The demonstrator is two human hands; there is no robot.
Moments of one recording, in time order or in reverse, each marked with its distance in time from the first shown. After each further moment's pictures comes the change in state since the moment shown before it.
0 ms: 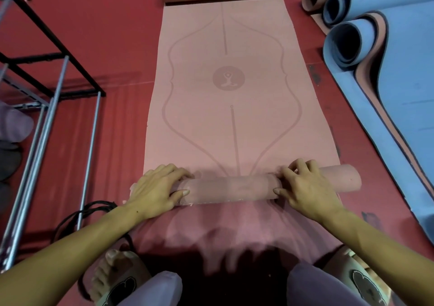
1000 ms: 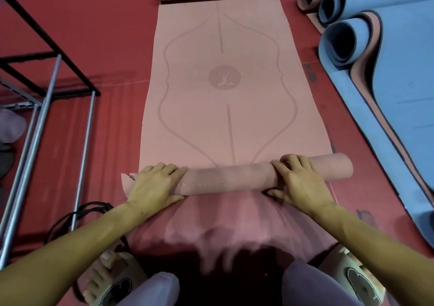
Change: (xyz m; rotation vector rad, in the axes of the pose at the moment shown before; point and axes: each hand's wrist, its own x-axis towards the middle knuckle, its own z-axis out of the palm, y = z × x) left_hand 0.011 0.006 0.002 0.399 0.009 0.046; right_hand 0.012 0.004 0.005 -0.005 0.035 -0.053
